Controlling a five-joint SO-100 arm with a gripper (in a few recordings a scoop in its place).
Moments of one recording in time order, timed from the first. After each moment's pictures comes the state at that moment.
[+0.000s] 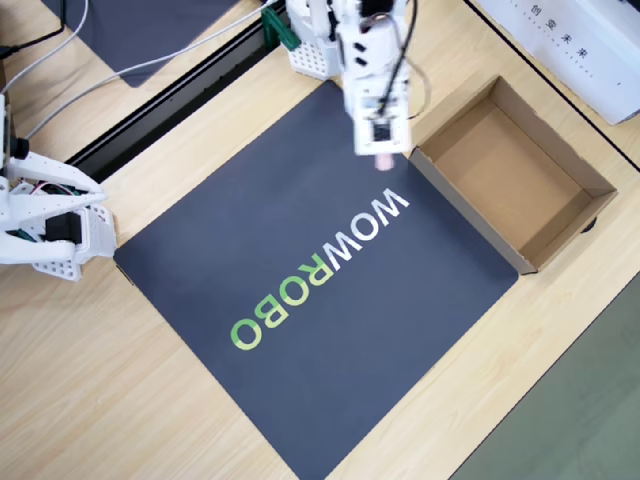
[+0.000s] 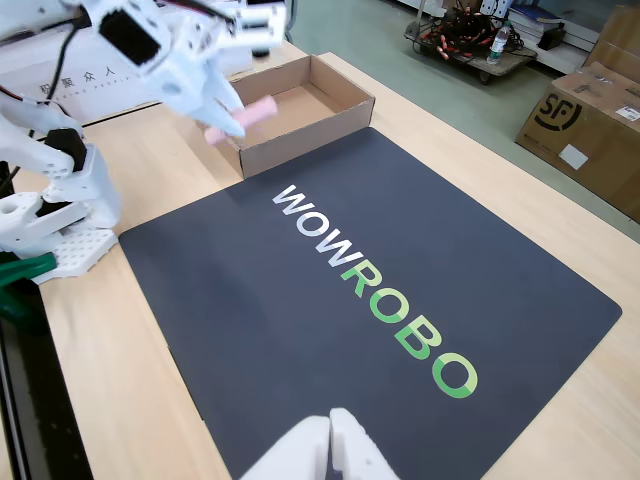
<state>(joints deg) 21.1 129.7 115.1 71.2 -73.3</state>
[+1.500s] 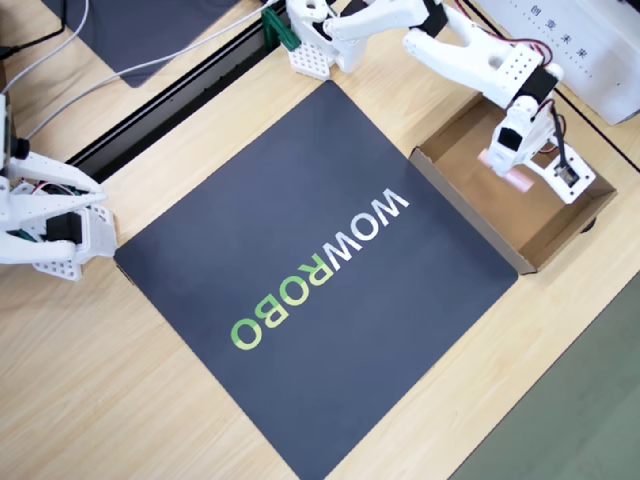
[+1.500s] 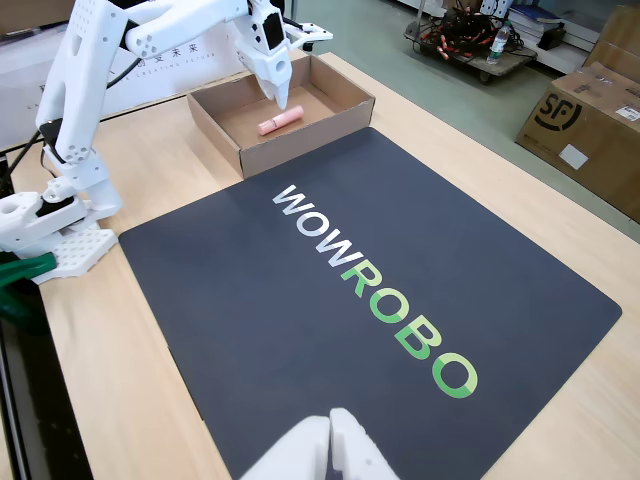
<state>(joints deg) -9.0 49.0 42.9 78.7 -80.8</state>
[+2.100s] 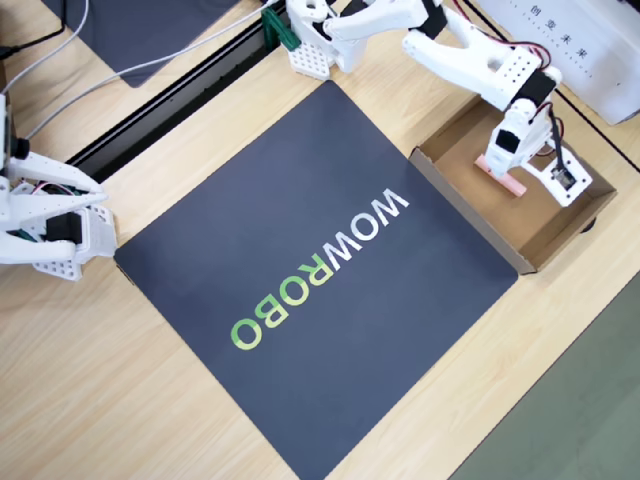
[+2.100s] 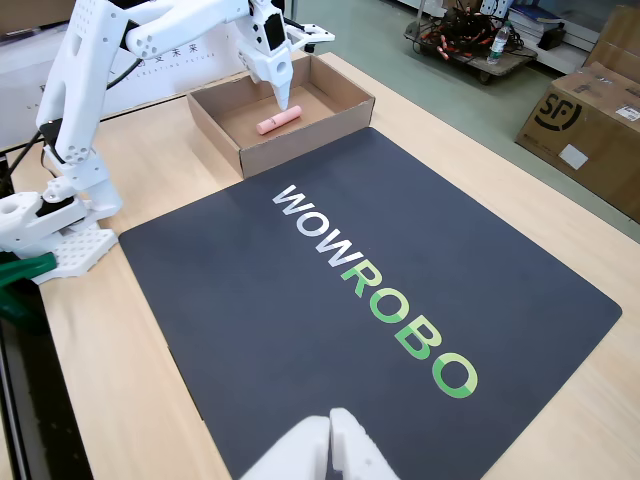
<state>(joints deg) -8.4 49.0 42.9 78.9 -80.3</state>
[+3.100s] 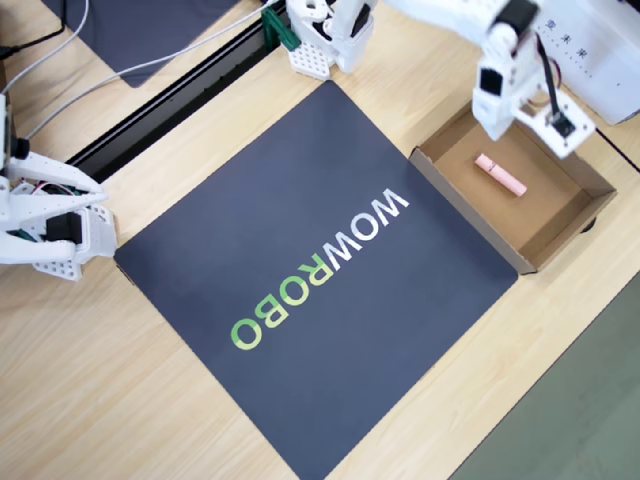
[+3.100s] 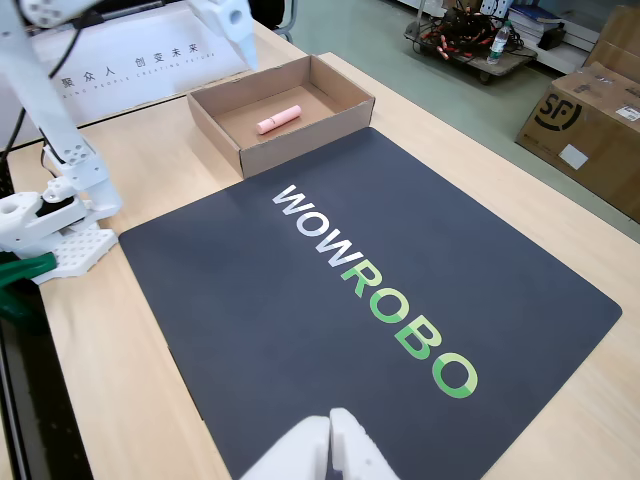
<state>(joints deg) -8.3 92.5 75.5 79.8 -77.5</state>
